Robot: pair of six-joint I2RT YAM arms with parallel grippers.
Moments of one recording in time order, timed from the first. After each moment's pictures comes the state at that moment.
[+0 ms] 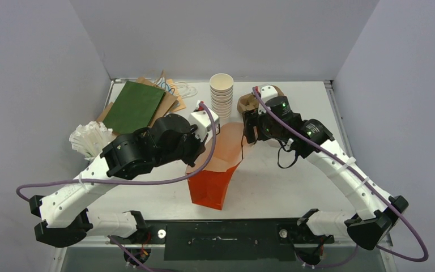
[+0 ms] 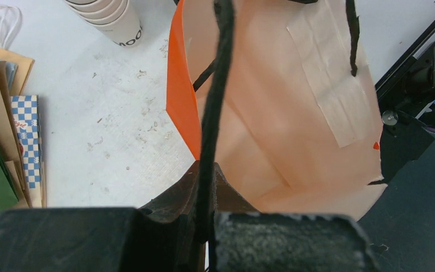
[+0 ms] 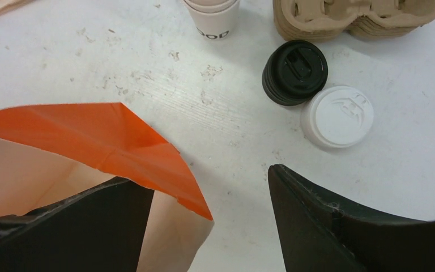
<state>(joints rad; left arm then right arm) -1.07 1.19 1.60 -1.03 -0.23 -0.15 0.65 1.25 1.39 -0.82 0.14 0.18</state>
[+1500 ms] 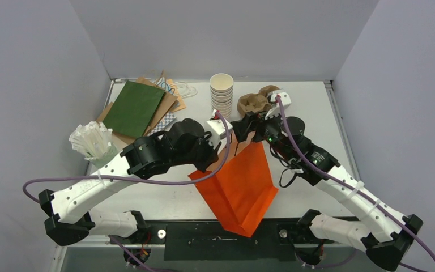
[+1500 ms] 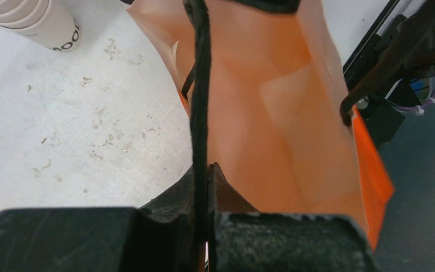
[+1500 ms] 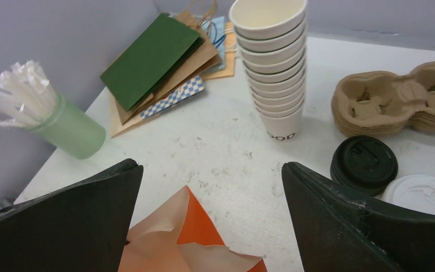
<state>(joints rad) -1.07 1.22 1.46 -0.87 -0.07 -0.15 0.75 1.01 1.05 -0.22 0.11 0.32</state>
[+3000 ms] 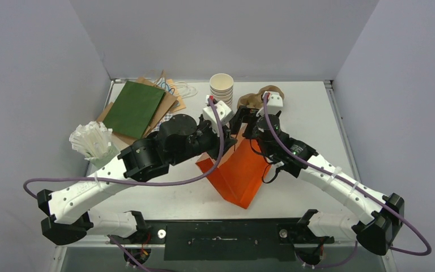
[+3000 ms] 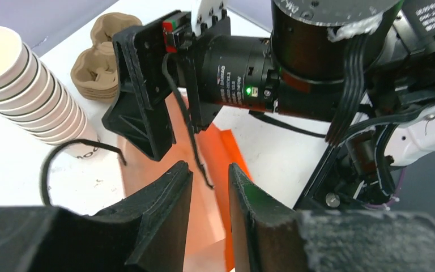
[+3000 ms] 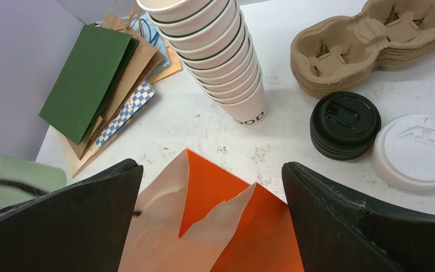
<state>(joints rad) -1.11 1.20 1.46 -0.53 -0.15 -0.14 0.80 1.16 1.06 -0.22 0.45 0.54</state>
